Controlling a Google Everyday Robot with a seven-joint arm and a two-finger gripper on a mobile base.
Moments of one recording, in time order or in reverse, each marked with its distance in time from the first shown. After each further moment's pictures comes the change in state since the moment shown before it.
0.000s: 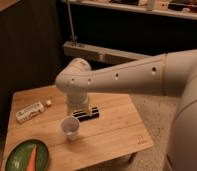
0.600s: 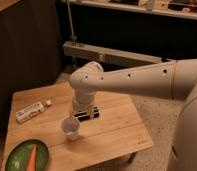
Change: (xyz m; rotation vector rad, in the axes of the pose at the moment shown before) arm 0.004 -0.003 0.017 -0.064 0.072 -0.044
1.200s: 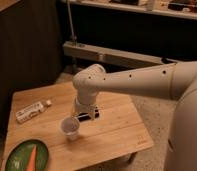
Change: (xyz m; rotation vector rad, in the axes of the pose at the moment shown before) arm 0.002 -0.006 0.016 -0.016 0.036 0.006
